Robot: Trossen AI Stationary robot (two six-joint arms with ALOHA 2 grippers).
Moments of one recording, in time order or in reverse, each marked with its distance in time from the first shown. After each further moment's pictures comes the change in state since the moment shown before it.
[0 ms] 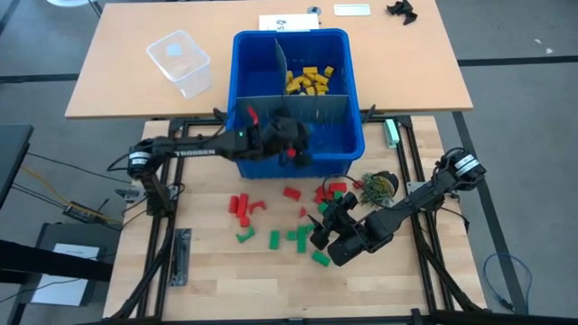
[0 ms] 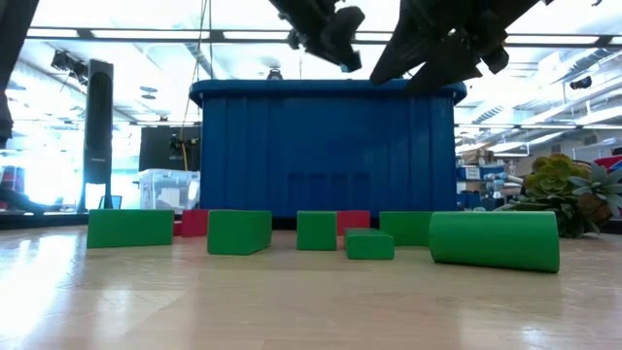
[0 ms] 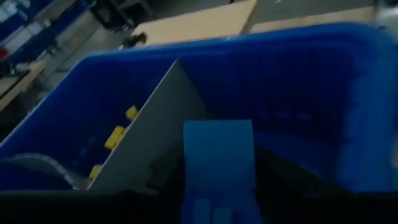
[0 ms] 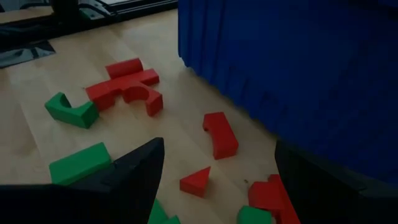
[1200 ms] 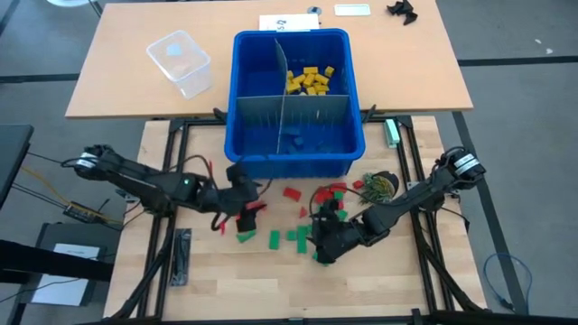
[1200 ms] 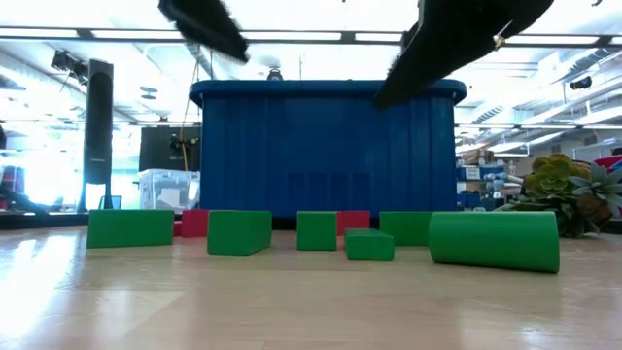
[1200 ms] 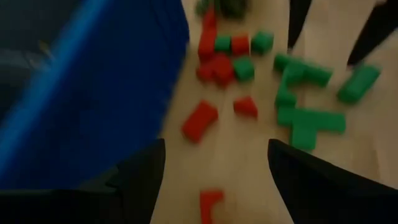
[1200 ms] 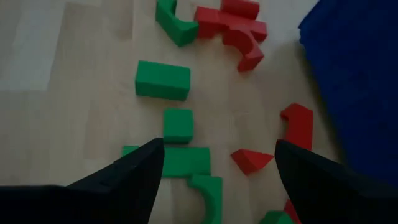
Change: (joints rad) left arm -0.446 -0.478 -0.573 -0.220 -0.005 -0.448; right arm -0.064 0.000 0.000 0.139 -0.452 -0.647
